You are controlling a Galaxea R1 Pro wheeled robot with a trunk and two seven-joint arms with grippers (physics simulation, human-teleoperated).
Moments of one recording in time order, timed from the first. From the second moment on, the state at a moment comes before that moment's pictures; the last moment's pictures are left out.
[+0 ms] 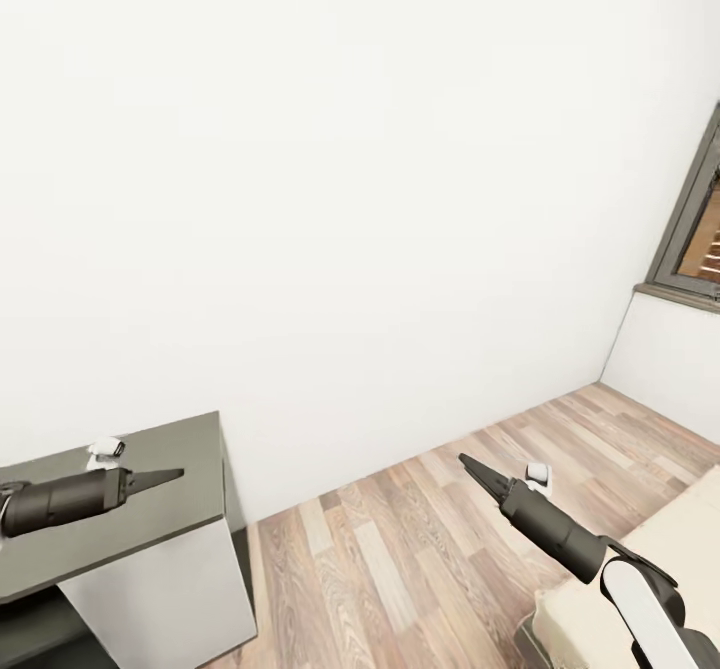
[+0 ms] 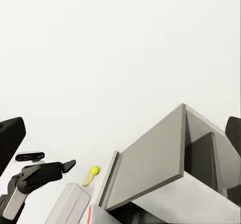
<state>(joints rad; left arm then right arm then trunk) -0.42 0.41 0.38 -1.21 0.01 0.92 -1.57 -0.15 -0.22 -0.05 -1.47 -1.02 0.60 0.64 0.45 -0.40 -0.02</state>
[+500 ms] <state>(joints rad) -0.42 0.41 0.38 -1.21 0.01 0.90 -1.57 -0.15 -0.22 -0.07 -1.44 -1.02 0.61 0.64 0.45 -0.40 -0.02</state>
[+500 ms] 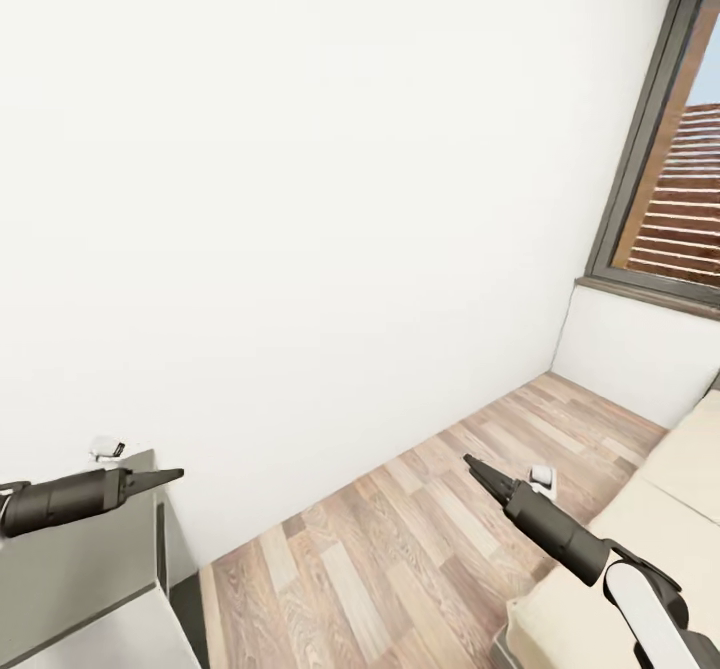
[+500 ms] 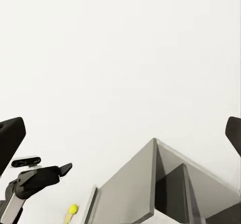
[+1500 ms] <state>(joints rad) -0.42 0.41 0.38 -1.21 0.01 0.89 -1.57 -0.15 -0.21 -0.09 -1.44 -1.02 0.61 0.65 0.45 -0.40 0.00</state>
